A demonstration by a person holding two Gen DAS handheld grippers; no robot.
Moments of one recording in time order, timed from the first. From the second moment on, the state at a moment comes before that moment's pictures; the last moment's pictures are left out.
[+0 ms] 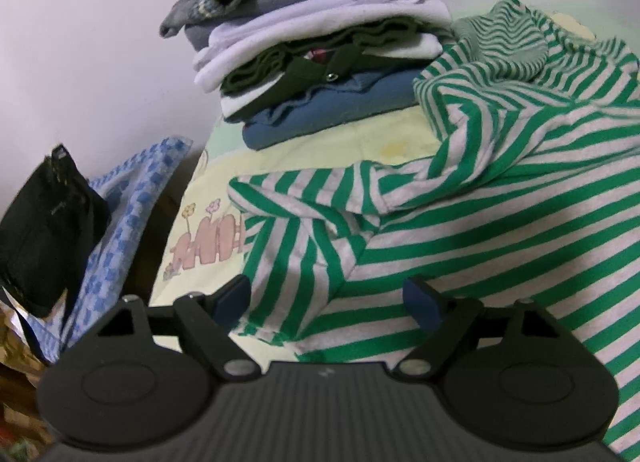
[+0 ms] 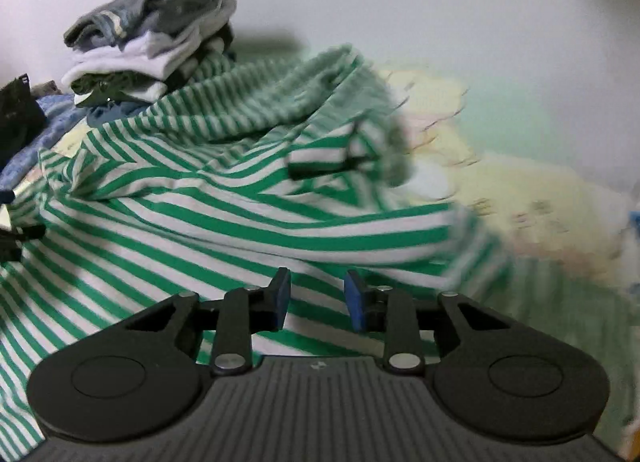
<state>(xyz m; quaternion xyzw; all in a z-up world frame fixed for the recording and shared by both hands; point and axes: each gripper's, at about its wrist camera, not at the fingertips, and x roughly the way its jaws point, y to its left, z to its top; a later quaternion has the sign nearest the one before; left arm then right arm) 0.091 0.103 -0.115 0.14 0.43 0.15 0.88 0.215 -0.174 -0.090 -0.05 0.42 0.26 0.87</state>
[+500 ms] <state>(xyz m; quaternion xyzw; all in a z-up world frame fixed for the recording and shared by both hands) 0.120 0.065 -0.079 0.12 0.37 0.01 0.92 0.252 -0.189 -0.033 0.03 0.41 0.27 0.87</state>
